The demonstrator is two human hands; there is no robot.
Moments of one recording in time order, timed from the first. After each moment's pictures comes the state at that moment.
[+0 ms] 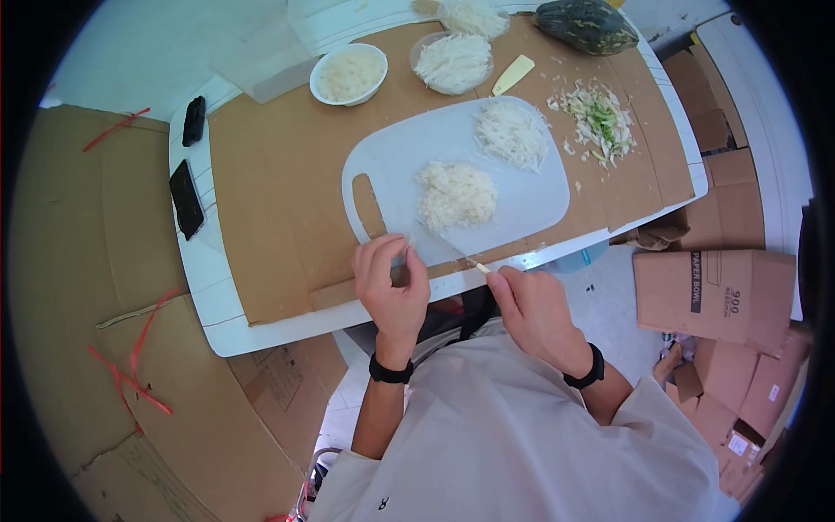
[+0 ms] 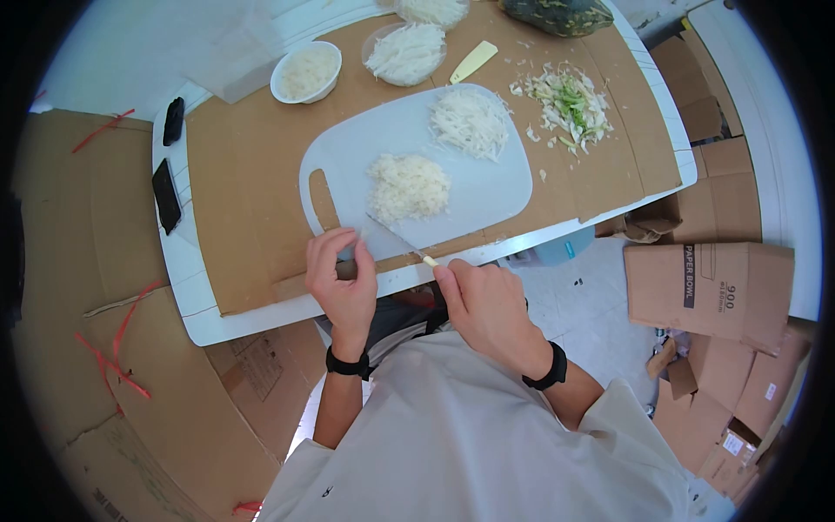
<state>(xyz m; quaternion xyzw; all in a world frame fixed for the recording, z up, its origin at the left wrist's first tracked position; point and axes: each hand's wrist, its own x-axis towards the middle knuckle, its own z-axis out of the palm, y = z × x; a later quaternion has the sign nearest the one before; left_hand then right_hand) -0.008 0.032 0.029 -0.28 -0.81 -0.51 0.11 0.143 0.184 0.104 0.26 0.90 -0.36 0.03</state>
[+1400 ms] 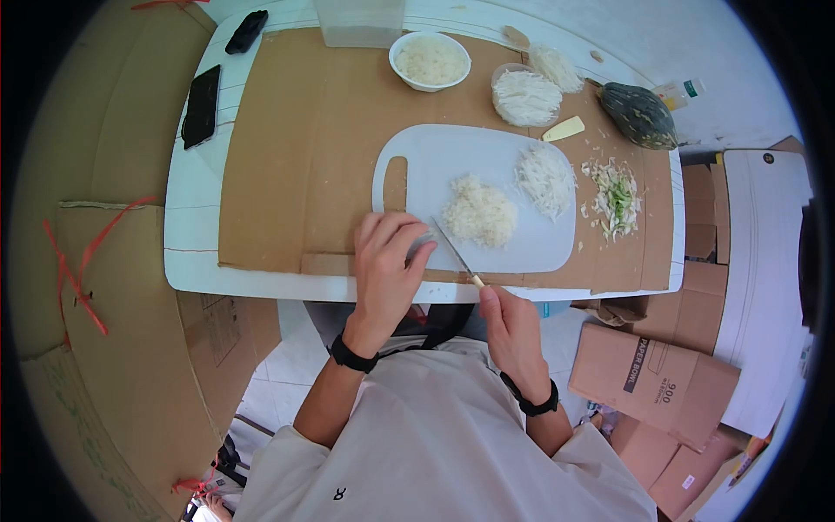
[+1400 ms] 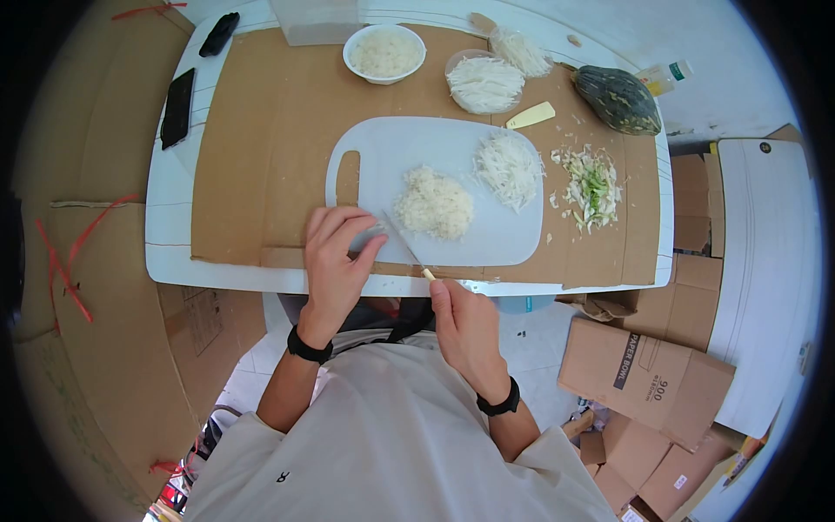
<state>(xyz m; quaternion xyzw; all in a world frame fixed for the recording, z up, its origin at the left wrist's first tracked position) -0.023 0.030 0.042 -0.28 -0.82 -0.49 0.07 0.132 0.186 0.100 0.28 0.87 -0.40 0.05</state>
